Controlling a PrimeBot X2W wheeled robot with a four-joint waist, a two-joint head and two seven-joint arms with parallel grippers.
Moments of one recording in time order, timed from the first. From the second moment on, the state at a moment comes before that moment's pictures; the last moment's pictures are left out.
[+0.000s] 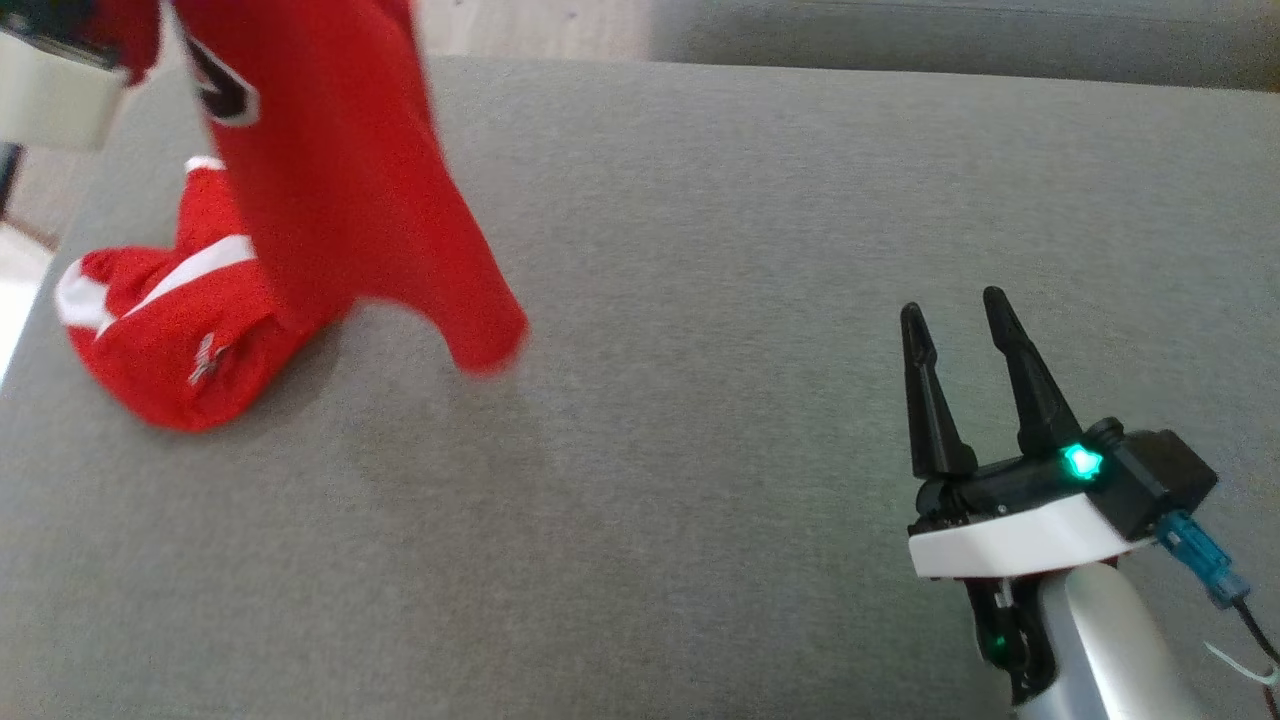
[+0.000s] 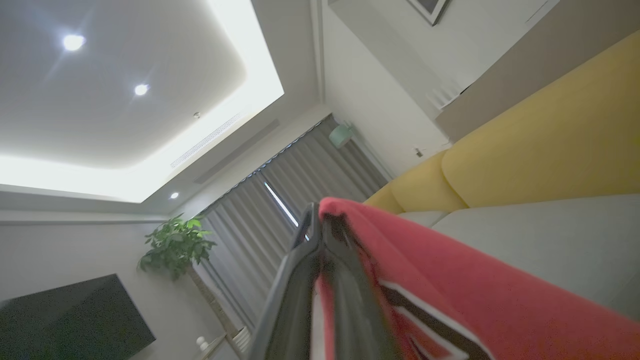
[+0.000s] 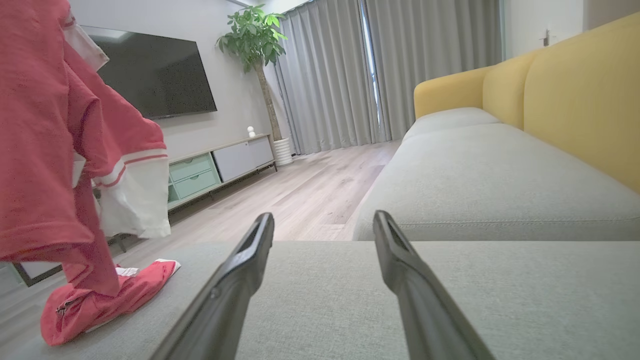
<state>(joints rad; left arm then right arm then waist) -1.07 0.72 -0.67 0.22 -0.36 0.06 -0.20 -0.11 -0.05 0.19 0.08 0.23 0.12 -0.25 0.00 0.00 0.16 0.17</state>
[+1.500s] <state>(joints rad) -0.78 0.54 -0.70 0.21 -0.40 0.15 -0.26 -0.14 -0.05 0.15 -0.01 0.29 0.12 -0.25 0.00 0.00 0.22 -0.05</state>
